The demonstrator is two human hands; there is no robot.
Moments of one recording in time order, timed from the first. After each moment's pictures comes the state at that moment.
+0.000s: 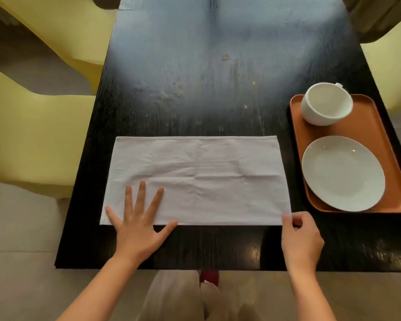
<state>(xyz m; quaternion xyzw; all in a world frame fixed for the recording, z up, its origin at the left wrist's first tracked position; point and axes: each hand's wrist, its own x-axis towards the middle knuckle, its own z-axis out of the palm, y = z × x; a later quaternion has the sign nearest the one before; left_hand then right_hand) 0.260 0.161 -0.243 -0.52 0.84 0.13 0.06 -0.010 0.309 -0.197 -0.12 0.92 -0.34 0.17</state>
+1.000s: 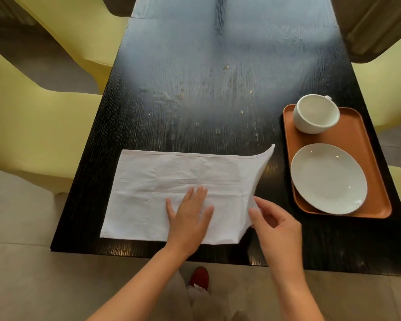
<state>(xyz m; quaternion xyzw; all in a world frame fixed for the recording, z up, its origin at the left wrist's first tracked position) 0.155 0.215 -0.212 -0.50 0.78 0.37 -0.06 0.020 0.299 -0.123 -0.21 0.78 -0.50 0.33</state>
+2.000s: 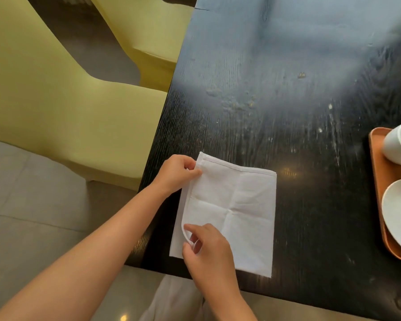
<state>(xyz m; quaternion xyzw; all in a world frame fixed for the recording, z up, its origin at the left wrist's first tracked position) 0.284 0.010 -0.190 -0.56 0.65 0.50 -0.08 0.229 0.184 -0.157 -0.48 0.74 -0.23 0.40</state>
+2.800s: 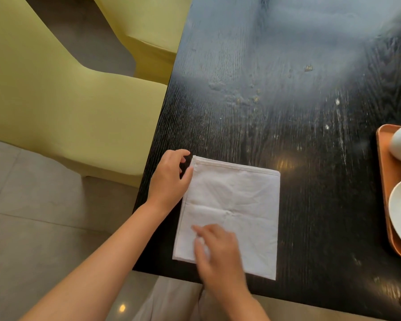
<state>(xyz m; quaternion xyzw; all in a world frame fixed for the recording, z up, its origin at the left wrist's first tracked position) 0.302 0.024 -0.208 -0.55 0.74 0.32 -0.22 0.221 0.190 -0.188 -0.57 0.73 -0.25 0.28</state>
